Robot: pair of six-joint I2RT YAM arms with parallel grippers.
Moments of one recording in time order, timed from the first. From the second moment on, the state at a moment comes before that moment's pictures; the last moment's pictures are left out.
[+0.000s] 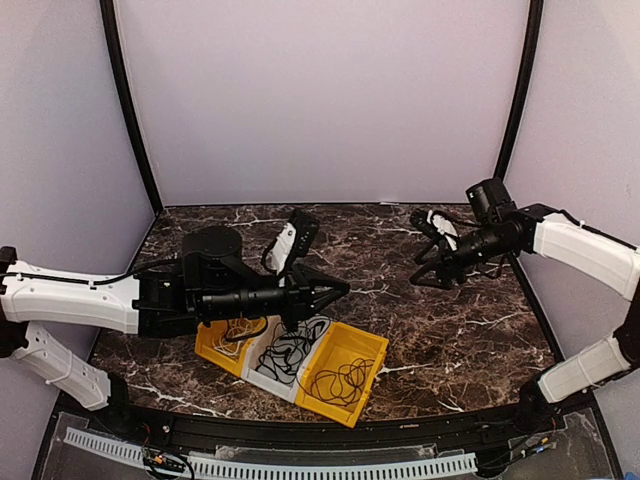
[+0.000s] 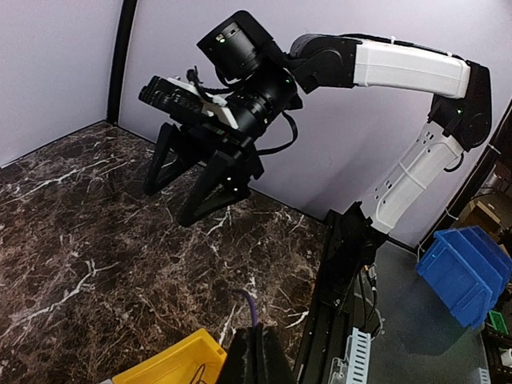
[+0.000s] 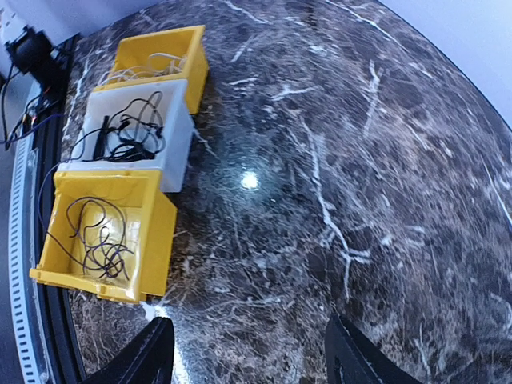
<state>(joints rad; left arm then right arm) -1.18 1.31 0.91 0.23 0.07 -0.31 0.42 1.34 1.06 -0.67 -0.66 -0.59</state>
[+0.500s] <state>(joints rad) -1.19 1.55 1.08 0.40 0.31 -0.27 0.21 1.20 0.80 -0.45 -0.70 -0.48</state>
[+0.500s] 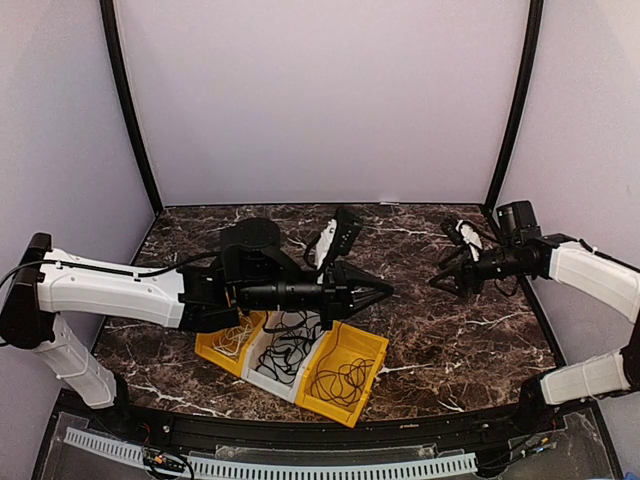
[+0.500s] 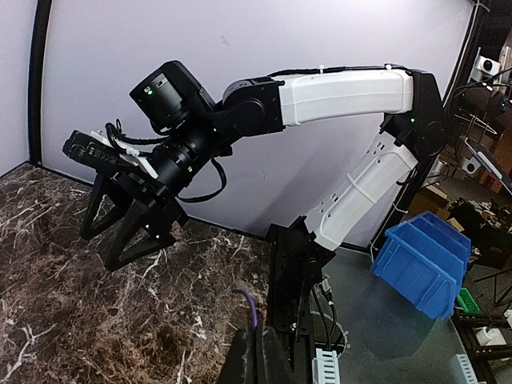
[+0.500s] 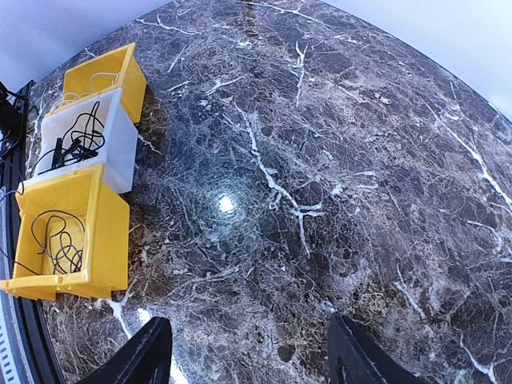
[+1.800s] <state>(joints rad) -1.18 1.55 0.93 -0.06 0.16 -0.25 0.20 1.25 0.78 -0.41 -0.77 -0.52</state>
